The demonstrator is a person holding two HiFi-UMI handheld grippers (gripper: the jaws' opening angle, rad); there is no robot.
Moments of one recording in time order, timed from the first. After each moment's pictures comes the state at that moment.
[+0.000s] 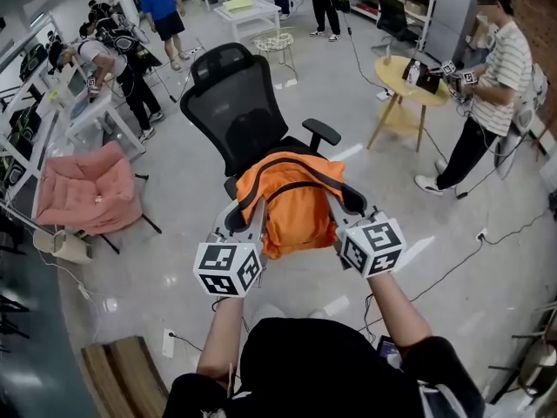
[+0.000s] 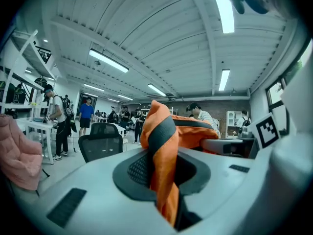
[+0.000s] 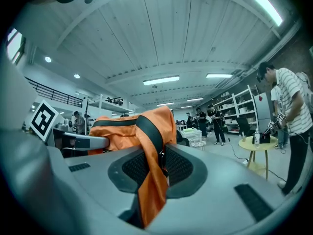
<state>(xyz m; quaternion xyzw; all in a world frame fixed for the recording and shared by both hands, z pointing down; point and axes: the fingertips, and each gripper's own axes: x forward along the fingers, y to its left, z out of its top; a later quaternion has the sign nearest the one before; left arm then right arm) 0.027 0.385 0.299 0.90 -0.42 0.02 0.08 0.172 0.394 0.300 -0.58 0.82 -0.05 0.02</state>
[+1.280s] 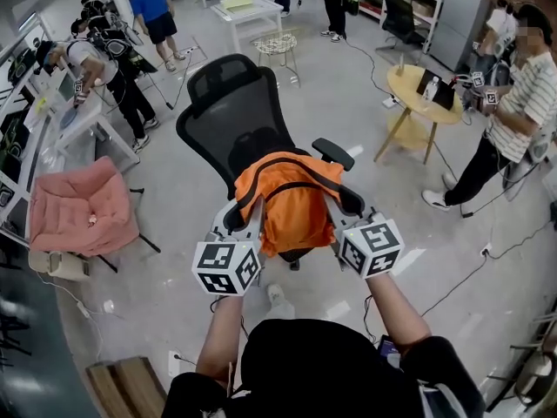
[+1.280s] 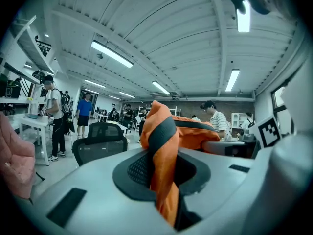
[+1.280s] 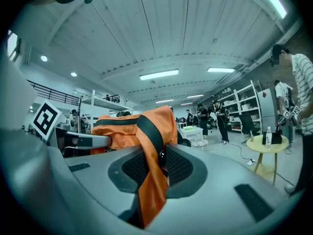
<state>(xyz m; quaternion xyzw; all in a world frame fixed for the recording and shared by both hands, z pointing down) 0.009 0.179 0.304 0.90 -0.42 0.02 0.10 0.151 0.193 0.306 -0.57 0.82 -0.06 0.01</state>
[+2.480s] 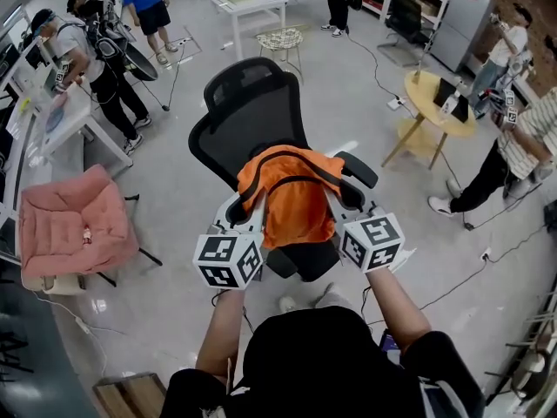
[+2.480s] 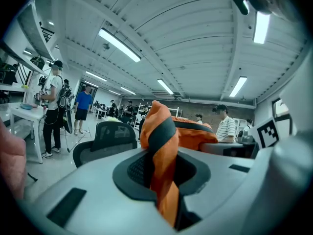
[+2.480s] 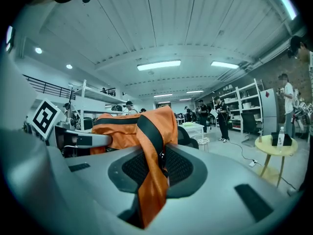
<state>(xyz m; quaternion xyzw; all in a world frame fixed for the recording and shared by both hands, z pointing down) -0.083 -0.010 0.320 0.91 -0.40 0.01 0.14 0.055 0.007 0.318 -0.59 0.80 -0.08 -0.03</state>
